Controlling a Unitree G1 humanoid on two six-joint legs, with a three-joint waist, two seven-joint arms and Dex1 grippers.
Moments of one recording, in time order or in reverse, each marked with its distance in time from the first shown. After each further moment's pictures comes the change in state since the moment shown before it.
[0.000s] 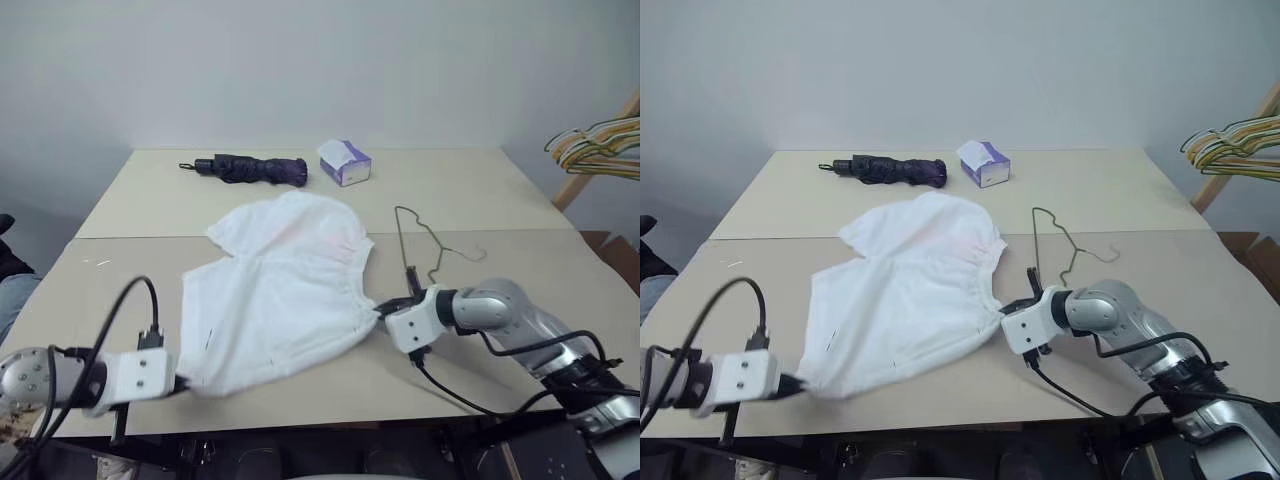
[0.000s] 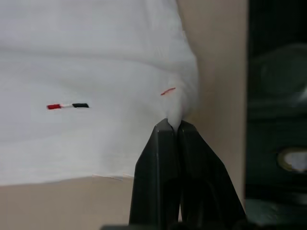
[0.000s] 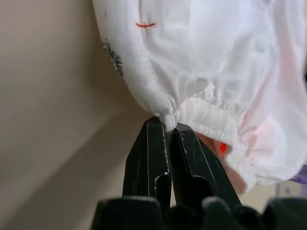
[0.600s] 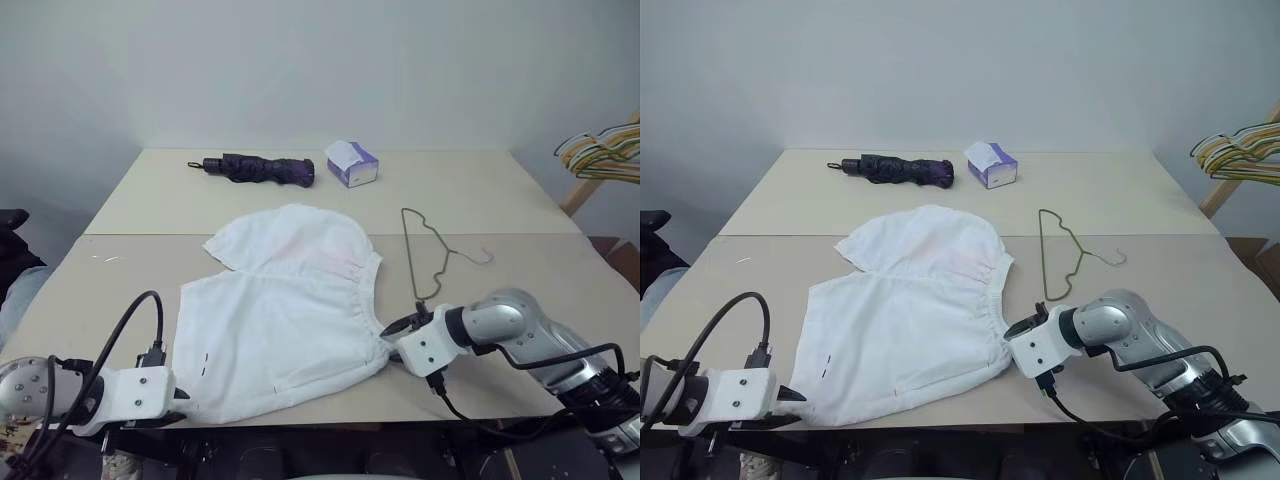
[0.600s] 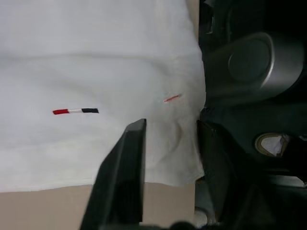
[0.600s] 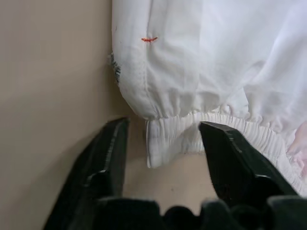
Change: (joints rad) left arm 0.012 0.007 0.046 -0.046 0.036 0.027 -0.074; right arm 0.077 -0.054 -0.045 -0.110 0.118 0.106 0.169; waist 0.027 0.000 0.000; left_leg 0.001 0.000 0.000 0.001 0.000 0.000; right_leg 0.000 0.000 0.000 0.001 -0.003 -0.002
